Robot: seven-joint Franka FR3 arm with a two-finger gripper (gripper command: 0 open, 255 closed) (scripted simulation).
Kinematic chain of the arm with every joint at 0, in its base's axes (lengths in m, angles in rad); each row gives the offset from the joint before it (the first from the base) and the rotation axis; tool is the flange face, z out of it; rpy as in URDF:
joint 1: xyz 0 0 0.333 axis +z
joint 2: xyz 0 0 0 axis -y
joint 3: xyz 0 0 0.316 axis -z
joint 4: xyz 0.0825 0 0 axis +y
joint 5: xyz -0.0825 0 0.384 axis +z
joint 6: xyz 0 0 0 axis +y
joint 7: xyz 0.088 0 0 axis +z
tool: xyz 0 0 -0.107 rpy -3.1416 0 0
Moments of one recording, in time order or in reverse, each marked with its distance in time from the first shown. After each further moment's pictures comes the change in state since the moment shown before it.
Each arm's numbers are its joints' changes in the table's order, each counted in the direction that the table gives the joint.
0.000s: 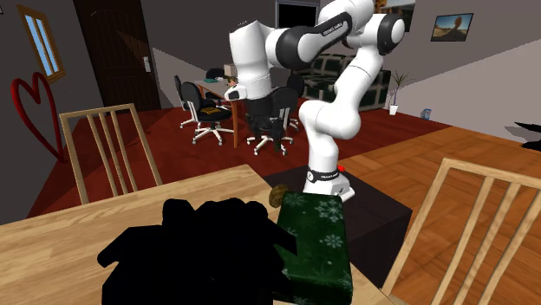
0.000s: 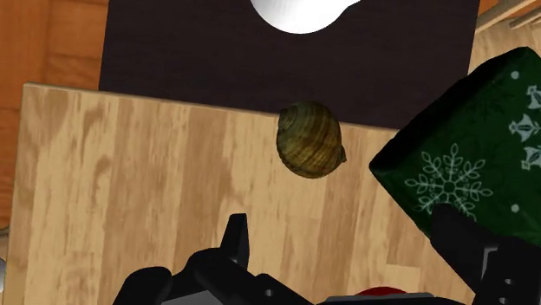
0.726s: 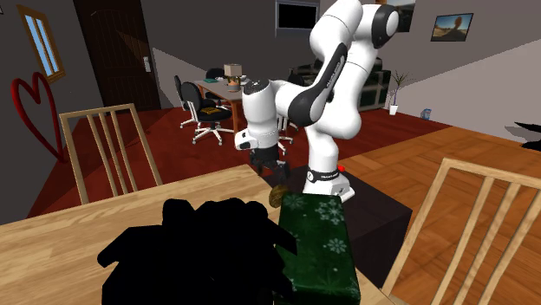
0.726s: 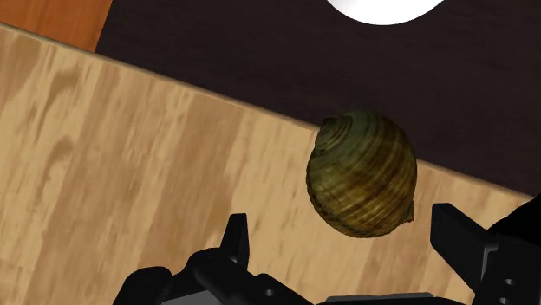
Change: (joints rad) arm 0.037 -0.169 -0.079 0.250 -0.102 -0.374 0.040
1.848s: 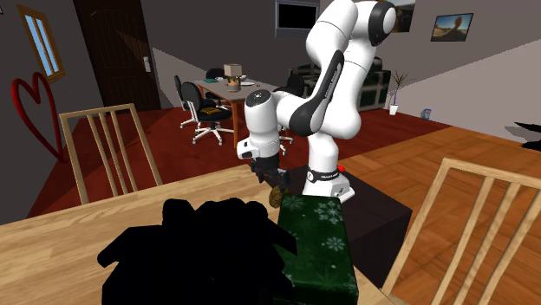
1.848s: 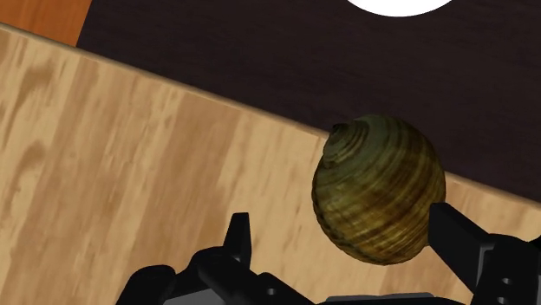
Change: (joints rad) arm -0.014 -0.063 -0.001 0.058 -0.017 -0.125 -0.003
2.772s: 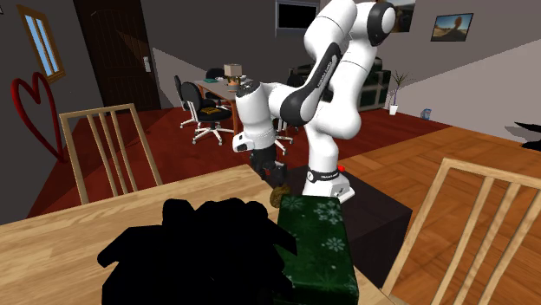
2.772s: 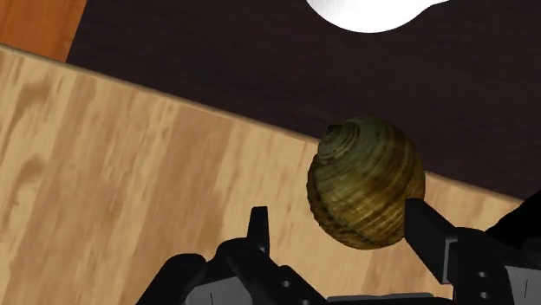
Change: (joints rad) arm -0.002 0.024 0.064 -0.060 0.046 0.122 0.058
